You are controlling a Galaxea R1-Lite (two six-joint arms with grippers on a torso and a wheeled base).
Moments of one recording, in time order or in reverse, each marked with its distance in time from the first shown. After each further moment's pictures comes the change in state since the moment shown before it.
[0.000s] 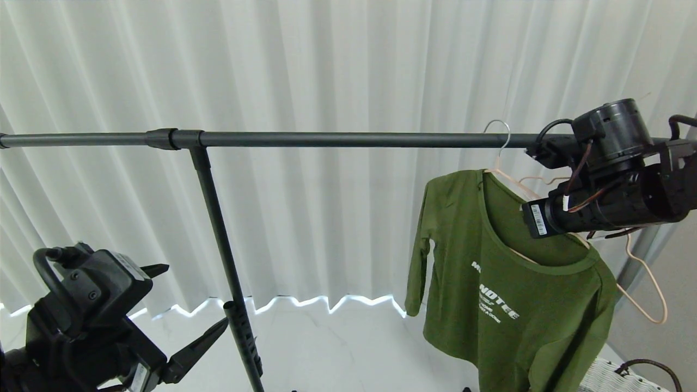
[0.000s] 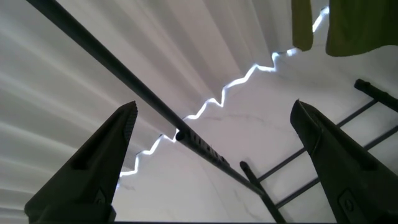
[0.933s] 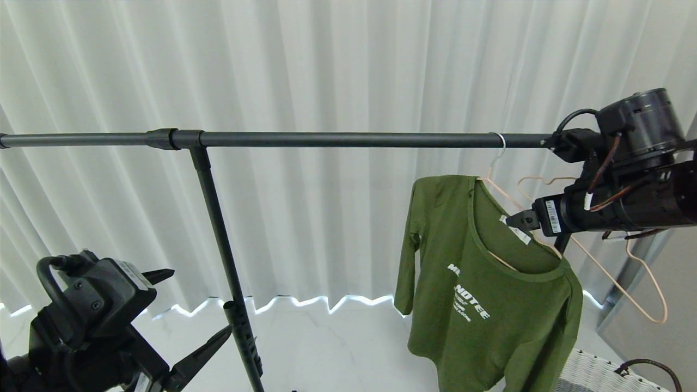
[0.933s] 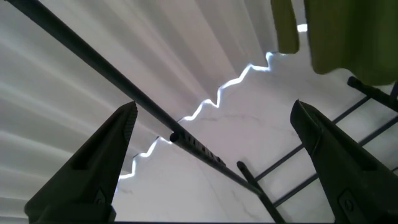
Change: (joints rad) left arm -0.029 -0.003 0.014 -0.001 0.002 0.000; right arm 0.011 -0.088 0.047 -0.003 -0.001 0.034
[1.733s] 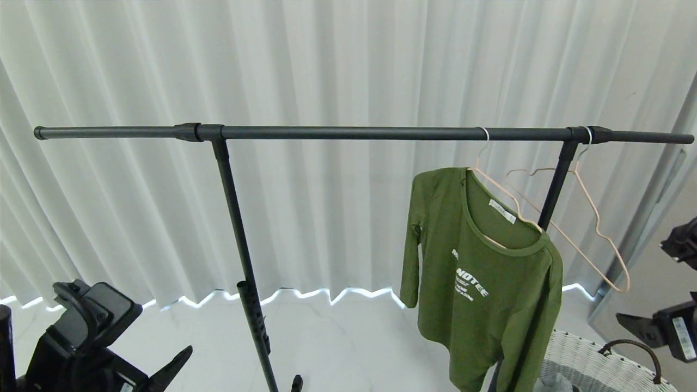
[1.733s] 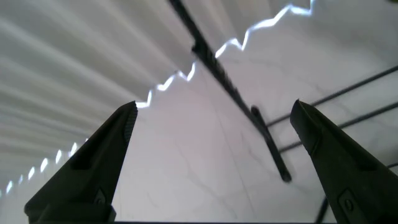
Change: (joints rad) left arm 0.229 0.022 0.128 -0.001 0.066 -0.016; right arm -0.097 -0.468 0.610 -0.080 -0.181 -0.161
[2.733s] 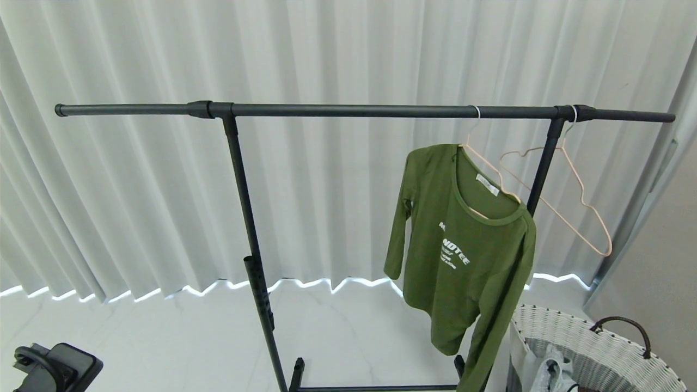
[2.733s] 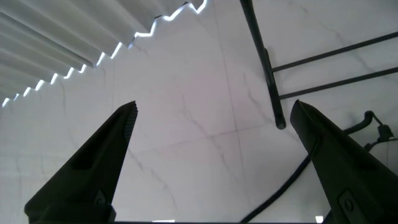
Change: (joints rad) left arm 0.187 -0.095 0.200 0.006 0.000 -0.027; right arm -0.254 -0.276 0.460 -0.176 -0.002 -0.206
